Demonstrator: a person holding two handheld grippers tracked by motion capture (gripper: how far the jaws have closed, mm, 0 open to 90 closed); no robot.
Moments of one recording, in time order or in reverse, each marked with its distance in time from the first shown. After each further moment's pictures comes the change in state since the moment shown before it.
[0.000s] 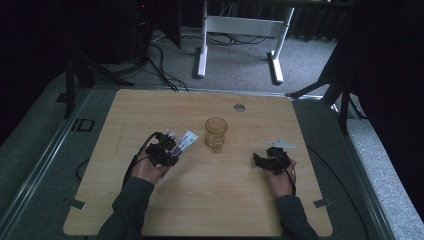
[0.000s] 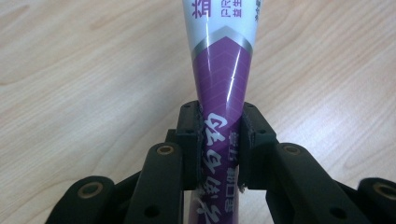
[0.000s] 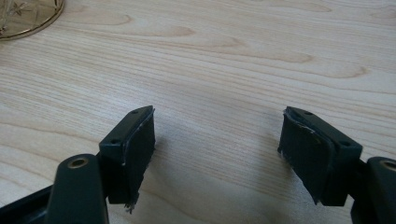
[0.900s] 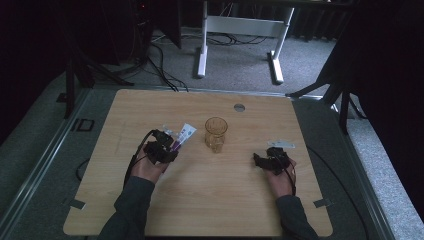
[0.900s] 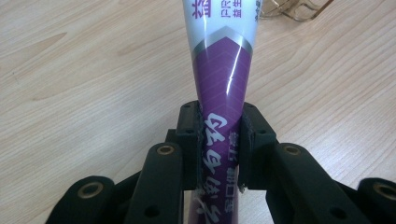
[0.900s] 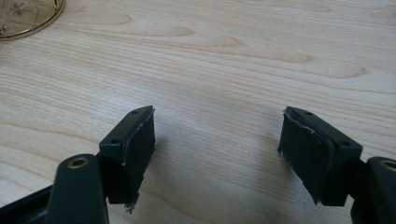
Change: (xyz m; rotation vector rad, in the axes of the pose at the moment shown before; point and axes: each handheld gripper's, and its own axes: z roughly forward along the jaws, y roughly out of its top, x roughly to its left) left arm 0.003 0.001 -0.006 -0.094 0.021 -0.044; right arm 0.000 0.000 0.000 0.000 0.000 0.000
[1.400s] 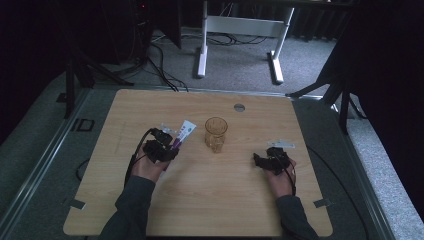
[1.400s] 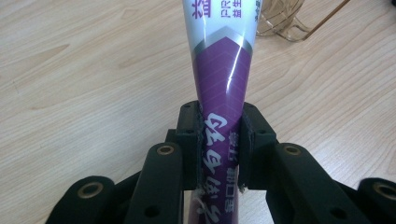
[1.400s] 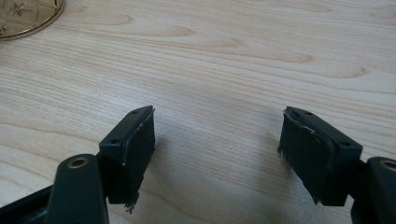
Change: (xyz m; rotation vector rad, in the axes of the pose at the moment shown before) left arm 0.002 0.002 -0.003 -0.056 -0.015 -0.030; right arm 0.000 0.000 0.000 0.000 0.000 0.000
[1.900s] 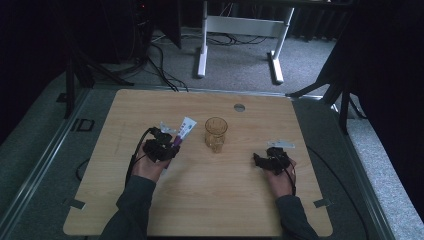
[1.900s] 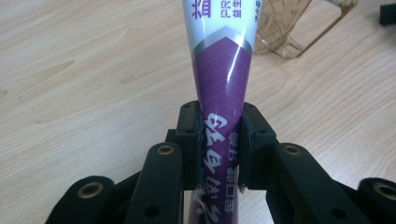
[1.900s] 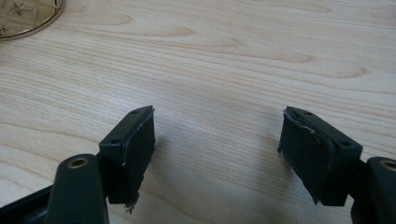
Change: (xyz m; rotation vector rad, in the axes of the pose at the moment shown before) left arm 0.000 0.001 -0.004 -0.062 0.001 0.000; right arm 0.000 0.000 0.000 0.000 0.000 0.000
